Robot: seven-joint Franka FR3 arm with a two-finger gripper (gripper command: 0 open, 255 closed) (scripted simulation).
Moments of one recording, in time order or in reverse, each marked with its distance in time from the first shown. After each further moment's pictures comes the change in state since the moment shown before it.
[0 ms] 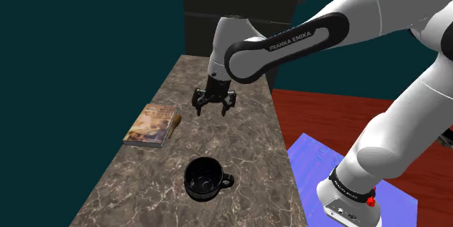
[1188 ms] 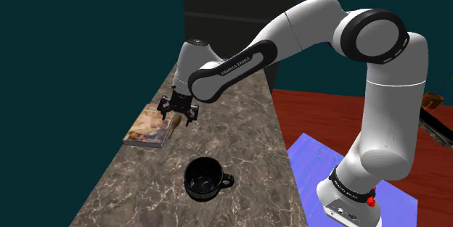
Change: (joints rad) arm 0.098 0.492 -0.037 0.338 -0.244 0.235 0.446
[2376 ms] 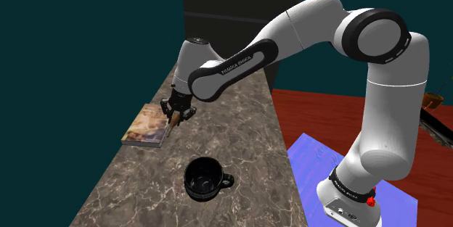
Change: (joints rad) arm 0.000 -0.008 0.002 0.001 0.000 0.003 0.001
